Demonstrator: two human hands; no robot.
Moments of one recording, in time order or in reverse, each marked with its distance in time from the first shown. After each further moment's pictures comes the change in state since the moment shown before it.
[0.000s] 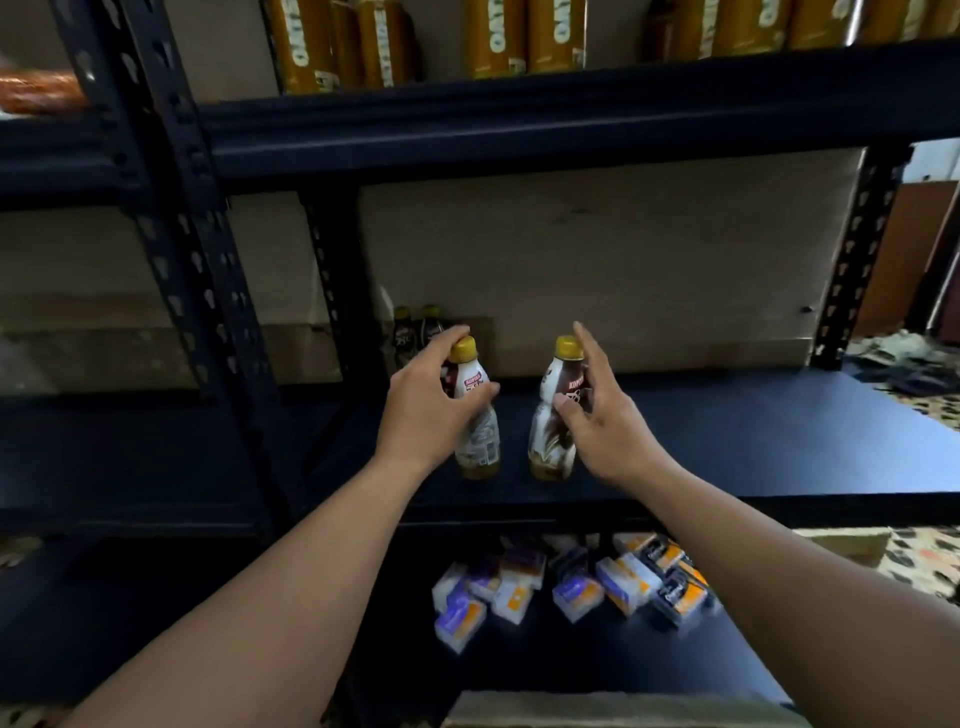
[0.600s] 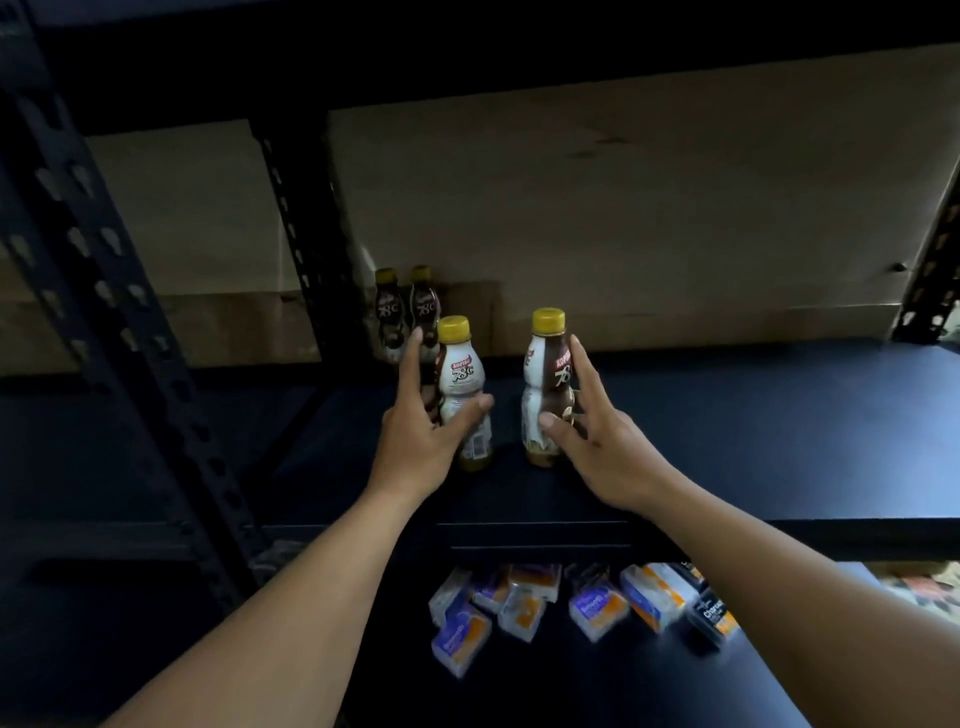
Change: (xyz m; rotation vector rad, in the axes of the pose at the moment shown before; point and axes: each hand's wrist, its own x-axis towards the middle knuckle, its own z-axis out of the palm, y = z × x) left_hand 0.011 -0.115 0.065 -0.180 -0.058 -0.204; right_hand 0.042 0.098 0.045 -0.046 -0.194 0.028
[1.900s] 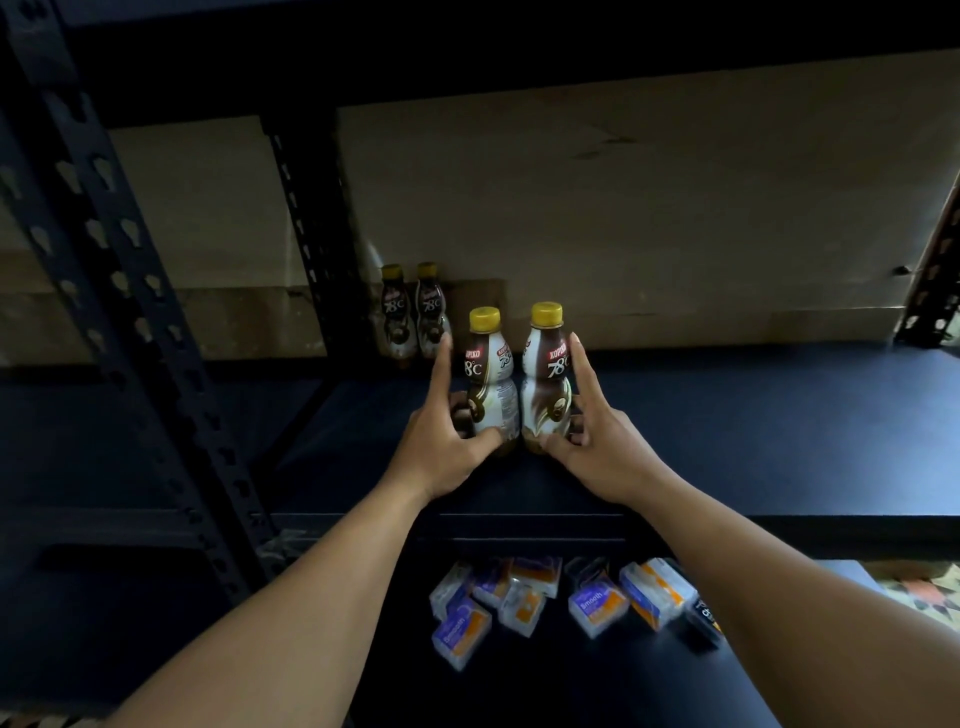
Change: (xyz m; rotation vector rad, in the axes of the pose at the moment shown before) left_hand 0.002 -0.008 0.007 0.092 -0.165 -0.015; right_hand 0.001 0.001 0.002 -0.066 0.004 0.015
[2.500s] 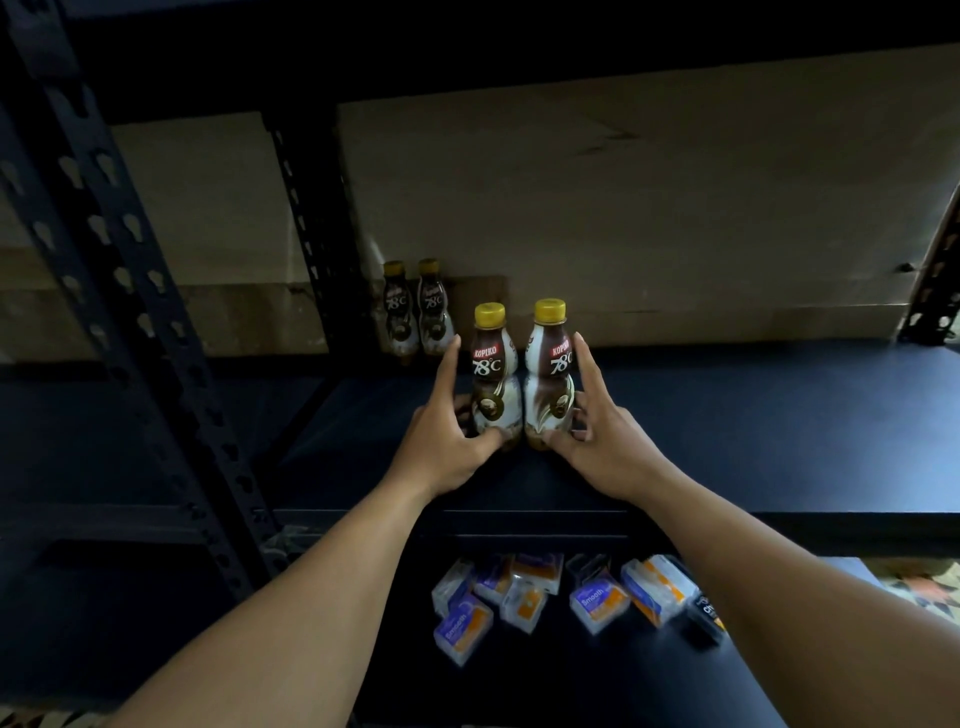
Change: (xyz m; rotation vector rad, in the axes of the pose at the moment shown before) left_hand 0.002 -0.004 0.002 0.008 -0.023 -0.016; right_hand 0.003 0.006 0.001 0.007 -0.004 0.003
